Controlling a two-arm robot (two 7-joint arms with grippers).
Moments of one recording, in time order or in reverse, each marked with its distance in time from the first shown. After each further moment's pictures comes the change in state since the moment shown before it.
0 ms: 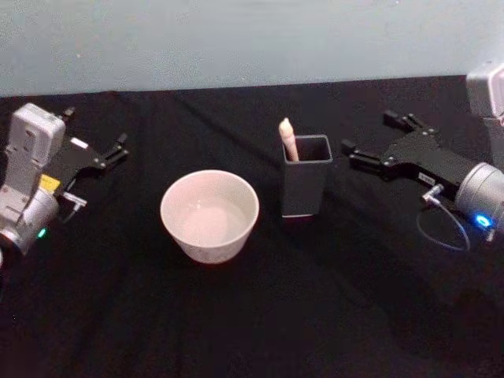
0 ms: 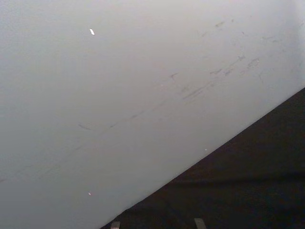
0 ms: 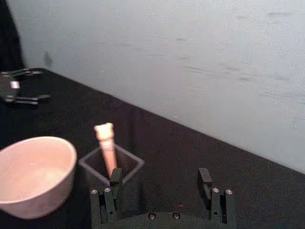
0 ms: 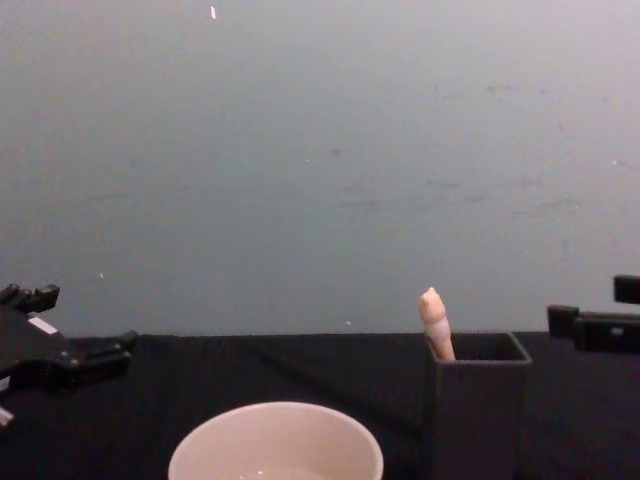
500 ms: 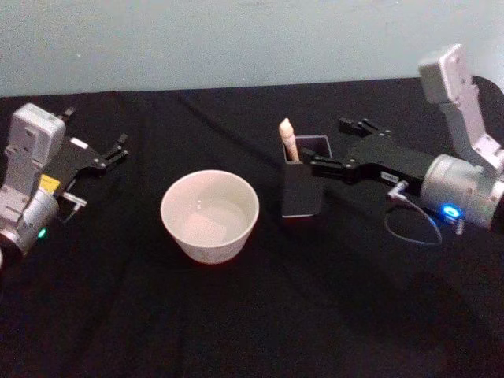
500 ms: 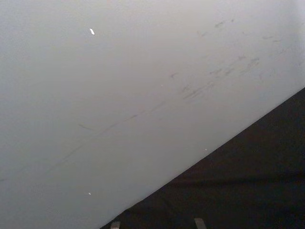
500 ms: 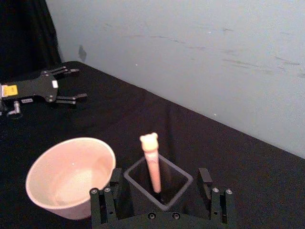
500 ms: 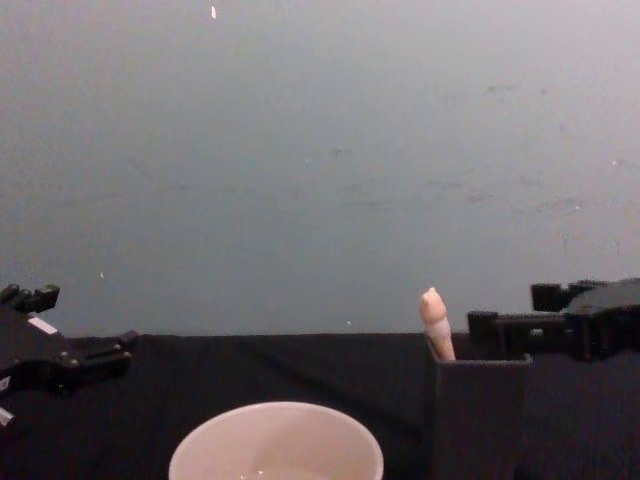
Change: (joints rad) left arm 0.000 0.000 0.000 0.000 0.000 0.000 0.000; right arm 0.086 -0.049 -0.058 -0.009 0.006 0.153 0.079
